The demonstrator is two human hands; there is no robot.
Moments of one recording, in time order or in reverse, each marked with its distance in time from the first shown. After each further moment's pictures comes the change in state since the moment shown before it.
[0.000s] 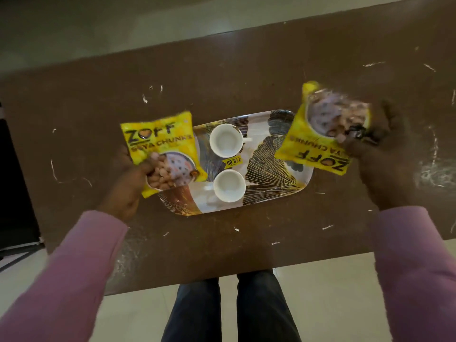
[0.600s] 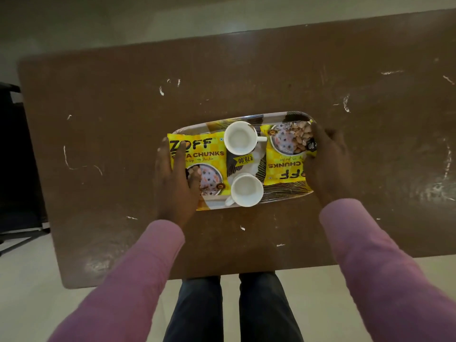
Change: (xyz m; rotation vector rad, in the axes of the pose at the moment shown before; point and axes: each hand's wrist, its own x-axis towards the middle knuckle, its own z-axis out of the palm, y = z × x) left_hand -0.038 -0.047 0.036 0.934 0.118 0.460; right_hand -0.019 0.013 0.079 -0.840 -0.135 -0.227
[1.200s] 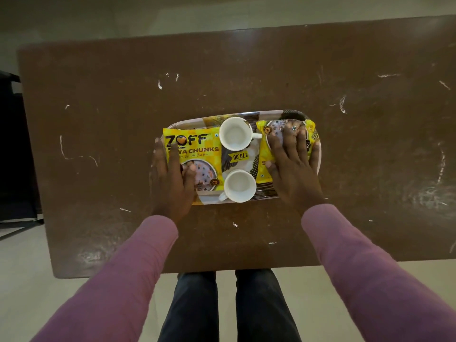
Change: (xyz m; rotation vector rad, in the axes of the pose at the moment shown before) left_hand -0.010 -0.004 0.011 0.021 -0.002 -0.042; right_hand -0.023 0.005 0.036 -0.291 -0.193 -0.396
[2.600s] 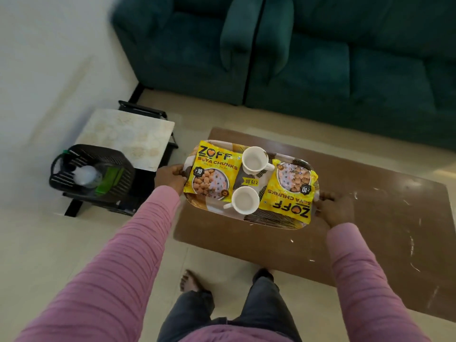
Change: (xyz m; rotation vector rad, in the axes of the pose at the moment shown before) left_hand -0.138 -0.159 -0.343 -0.740 0.221 -0.527; right_hand -0.163 -0.218 -0.177 0.983 0.215 0.333
